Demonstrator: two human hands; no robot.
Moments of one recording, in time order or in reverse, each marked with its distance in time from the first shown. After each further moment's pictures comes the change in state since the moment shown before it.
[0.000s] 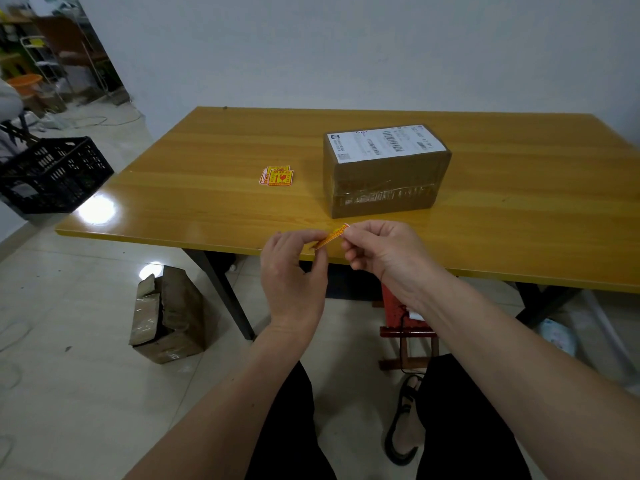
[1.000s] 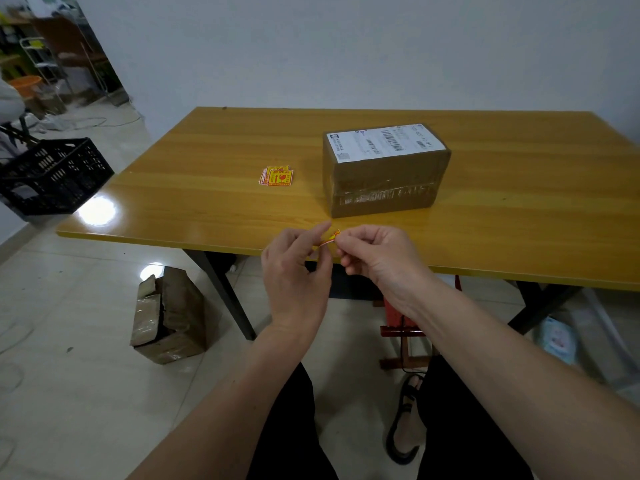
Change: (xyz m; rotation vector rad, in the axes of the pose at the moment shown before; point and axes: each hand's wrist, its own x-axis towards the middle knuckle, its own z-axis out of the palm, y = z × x) left_hand 0.001 -0.003 0.002 -0.007 -0.050 0.004; right_hand -0.002 0.009 0.007 -0.042 0.028 -0.044
